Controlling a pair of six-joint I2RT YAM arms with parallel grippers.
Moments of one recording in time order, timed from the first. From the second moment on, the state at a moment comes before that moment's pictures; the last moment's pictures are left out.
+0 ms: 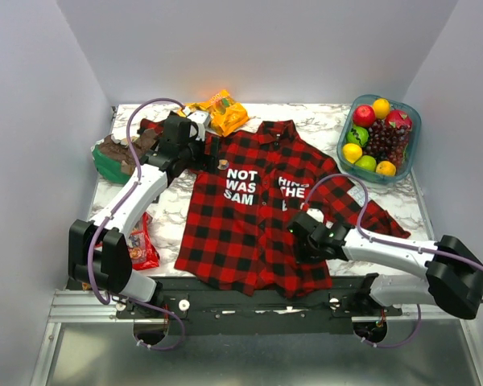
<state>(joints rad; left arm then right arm) -0.32 1.47 1.20 -0.39 0.13 -0.09 0.92 1.24 0.58 -0.54 0.16 0.92</state>
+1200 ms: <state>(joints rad) -0.36 1.47 1.21 -0.40 0.14 -0.07 -0.01 1.32 0.81 -0.60 0.12 0.46</state>
